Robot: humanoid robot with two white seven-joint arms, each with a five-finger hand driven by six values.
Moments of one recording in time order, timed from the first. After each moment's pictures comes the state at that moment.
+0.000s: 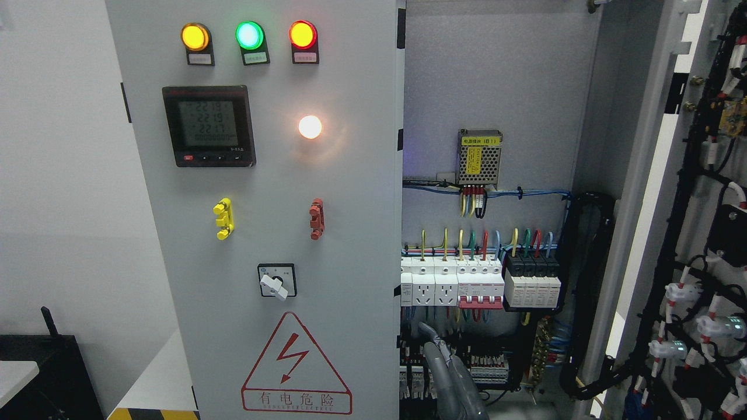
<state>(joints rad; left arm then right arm) 0.11 -0.04 0.04 -0.07 -0.04 -0.09 -0.28 -0.36 0.07 0.27 -1.52 -0.10 0.08 0.01</state>
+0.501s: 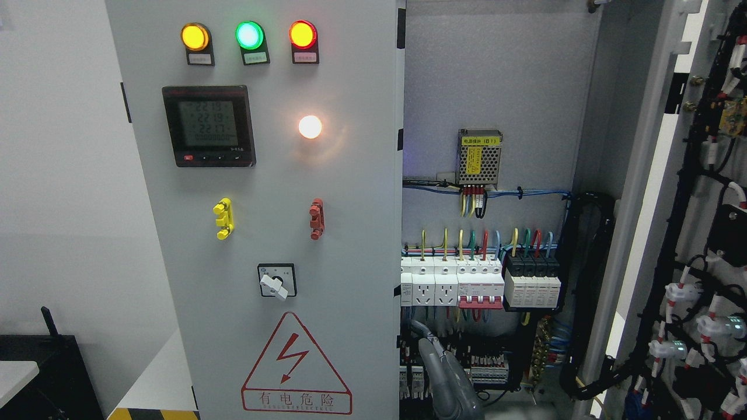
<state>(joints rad) 0.11 -0.04 0.04 -0.07 -0.04 -0.09 -0.28 -0.39 0.07 0.27 -1.49 -0.12 0.08 0.06</state>
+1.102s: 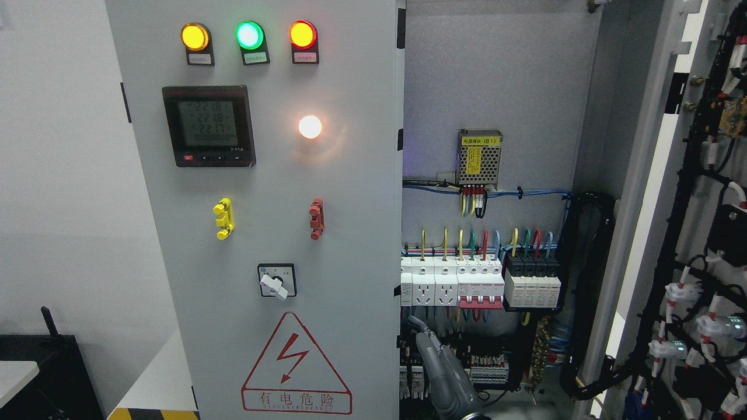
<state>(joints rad) 0.11 -0.04 0.04 -0.07 -0.04 -0.09 -0.28 -0.42 0.07 0.27 -1.46 -0.14 0.08 0.09</state>
